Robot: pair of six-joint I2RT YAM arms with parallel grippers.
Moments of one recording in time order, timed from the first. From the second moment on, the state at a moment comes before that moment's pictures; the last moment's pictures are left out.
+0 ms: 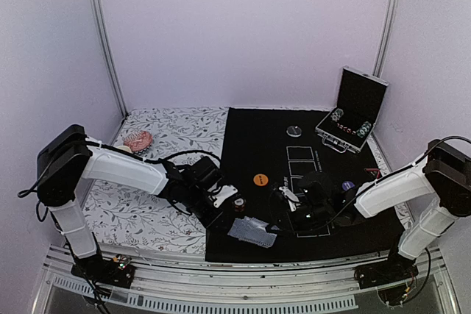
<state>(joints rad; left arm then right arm) -0.96 1.79 0.96 -0.30 0.33 -0.12 0.94 1.57 0.54 0.27 -0.40 0.57</state>
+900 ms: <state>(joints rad) -0.98 1.83 1.00 -0.29 0.35 -0.10 0.94 1.56 0.66 0.05 -0.25 0.59</state>
